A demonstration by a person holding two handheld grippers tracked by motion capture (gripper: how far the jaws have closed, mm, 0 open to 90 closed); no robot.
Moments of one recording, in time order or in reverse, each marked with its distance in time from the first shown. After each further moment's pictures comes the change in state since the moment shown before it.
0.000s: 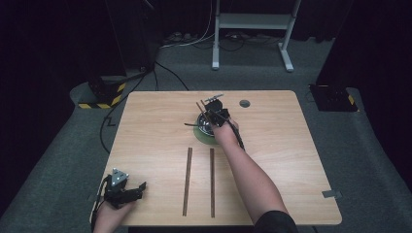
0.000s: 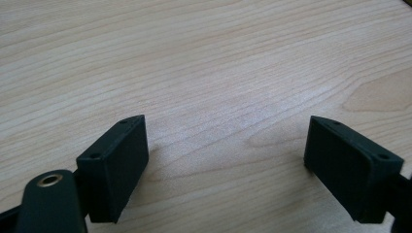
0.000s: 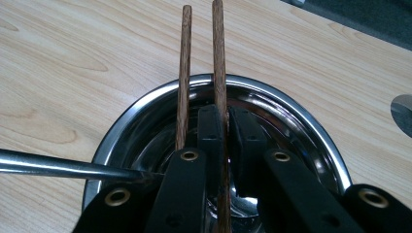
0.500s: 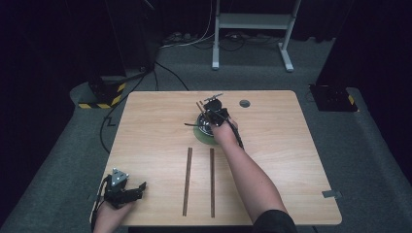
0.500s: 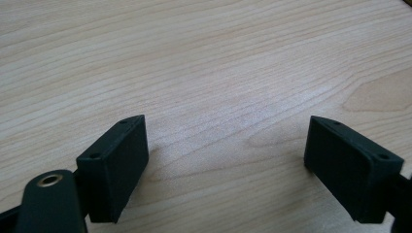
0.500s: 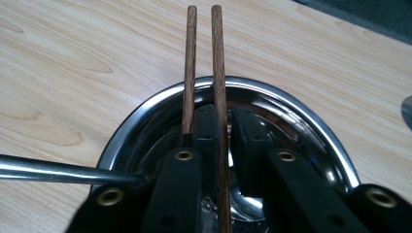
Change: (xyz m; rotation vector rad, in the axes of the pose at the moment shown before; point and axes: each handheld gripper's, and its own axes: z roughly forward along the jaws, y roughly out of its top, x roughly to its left) left arm 0.000 0.000 0.000 0.000 0.000 -0.003; right arm 0.000 0.002 0.003 0.011 0.019 0.006
